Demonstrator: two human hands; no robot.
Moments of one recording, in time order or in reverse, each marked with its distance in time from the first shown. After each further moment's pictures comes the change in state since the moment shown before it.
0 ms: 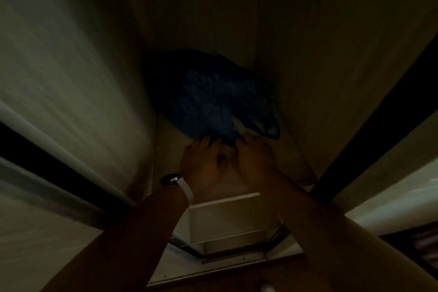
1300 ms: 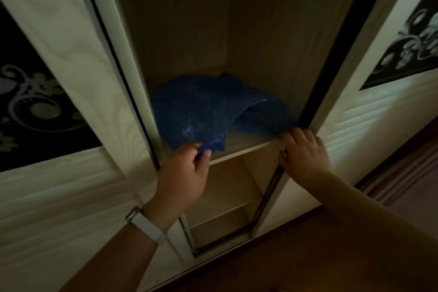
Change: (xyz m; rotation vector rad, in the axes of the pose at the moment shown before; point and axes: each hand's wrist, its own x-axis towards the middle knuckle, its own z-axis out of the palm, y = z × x) left_hand -0.173 -0.019 -0.091 -0.512 0.370 0.205; right_hand -0.184 -0.024 -0.085 -0.546 0.226 0.198
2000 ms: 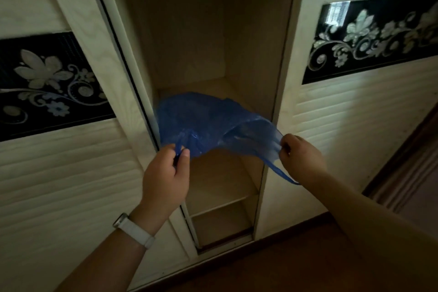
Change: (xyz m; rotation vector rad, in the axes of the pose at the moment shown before) left_hand -0.102 0.097 -0.029 0.016 0.222 -0.042; right_hand -0.088 0.056 -0.056 0.479 -0.047 0.138
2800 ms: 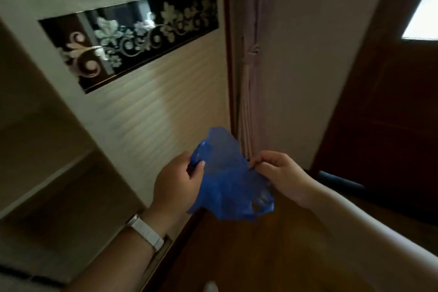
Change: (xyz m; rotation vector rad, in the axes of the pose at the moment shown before) left_hand -0.155 0.255 0.186 -0.206 -0.649 0.431; right_hand -0.296 0.181 -0.185 0.858 0.147 0.518
